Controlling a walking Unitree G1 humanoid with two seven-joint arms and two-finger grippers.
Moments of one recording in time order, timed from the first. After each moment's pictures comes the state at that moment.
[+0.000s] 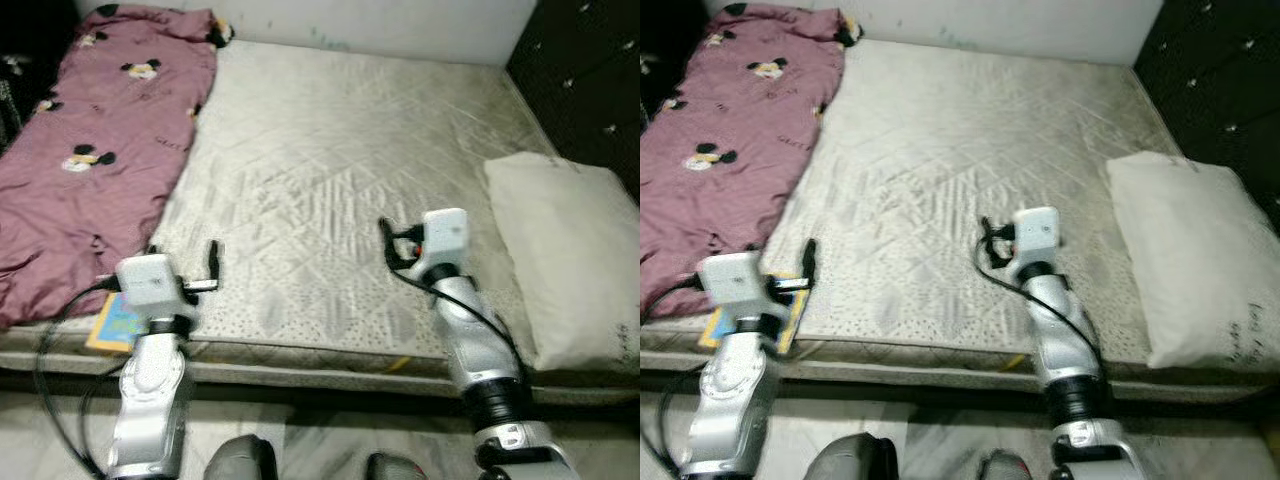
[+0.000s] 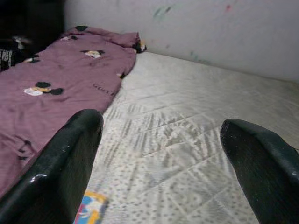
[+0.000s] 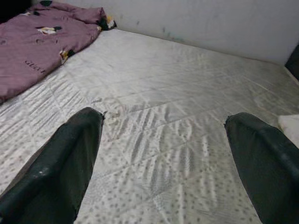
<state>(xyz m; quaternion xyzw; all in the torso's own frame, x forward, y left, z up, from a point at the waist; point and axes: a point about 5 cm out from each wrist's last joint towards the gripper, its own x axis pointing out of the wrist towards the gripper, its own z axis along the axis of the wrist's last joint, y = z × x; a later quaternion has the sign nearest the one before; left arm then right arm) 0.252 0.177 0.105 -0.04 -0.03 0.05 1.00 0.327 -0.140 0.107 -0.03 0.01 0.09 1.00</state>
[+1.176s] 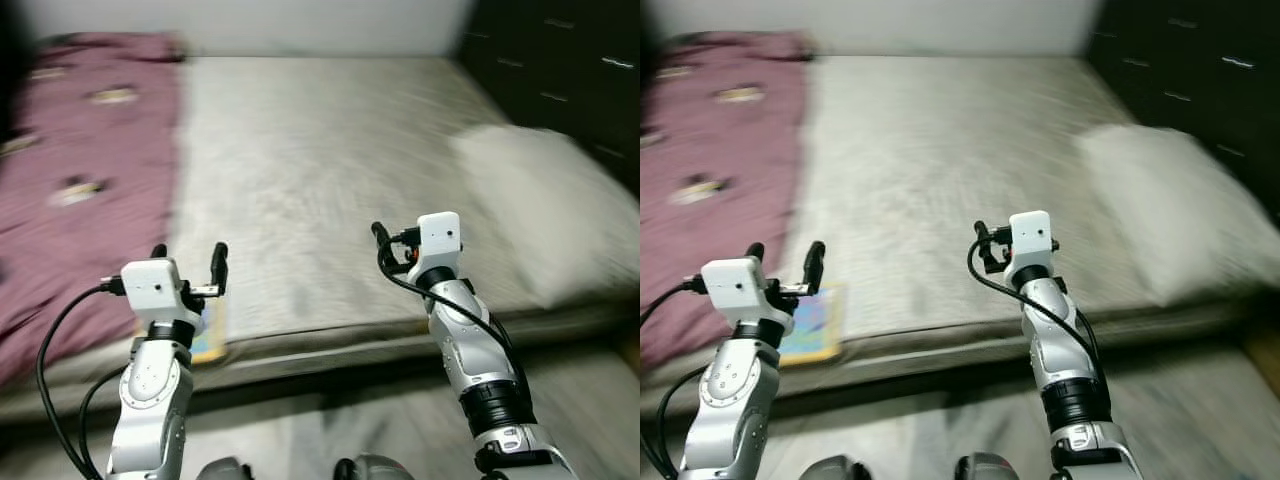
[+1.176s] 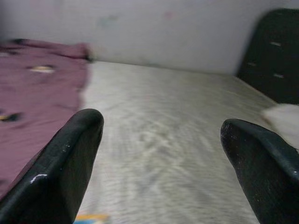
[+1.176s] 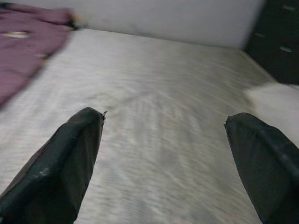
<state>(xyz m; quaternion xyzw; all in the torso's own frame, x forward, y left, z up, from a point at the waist) 0.248 0.168 0.105 -0.05 -0.05 0.00 1.00 0.326 -0.141 0.104 -0.04 0.02 0.09 1.00</state>
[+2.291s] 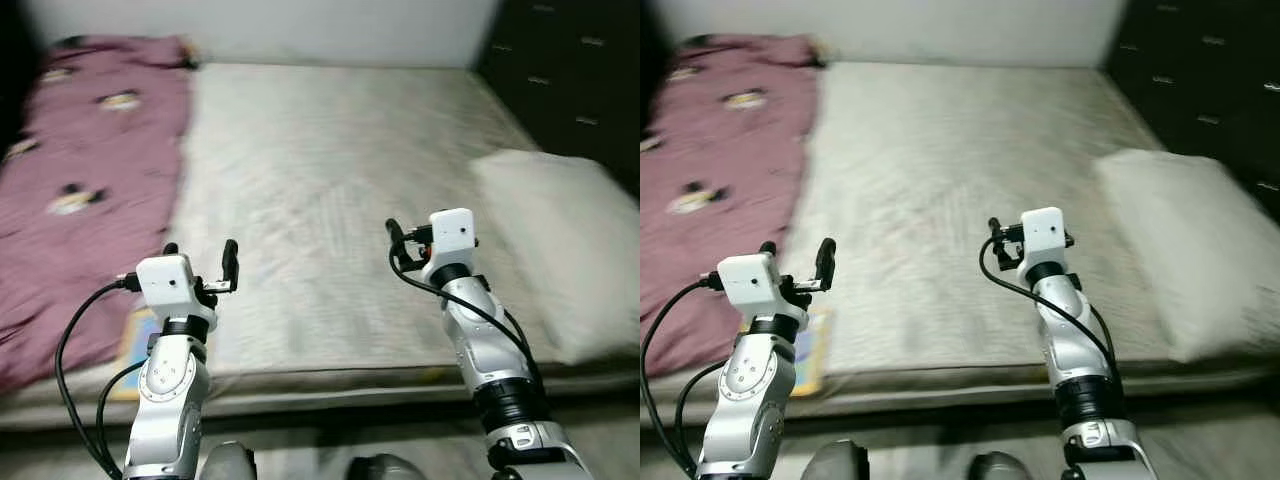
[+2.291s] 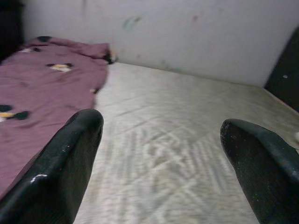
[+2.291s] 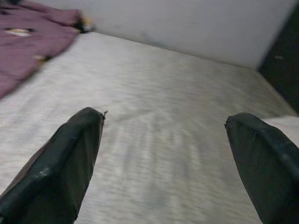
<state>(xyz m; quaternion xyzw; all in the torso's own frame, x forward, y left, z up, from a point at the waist) 0.253 0.159 0.106 -0.06 -0.04 0.02 1.00 0.327 -0.150 0.105 -0.06 0.01 0.08 0.99</state>
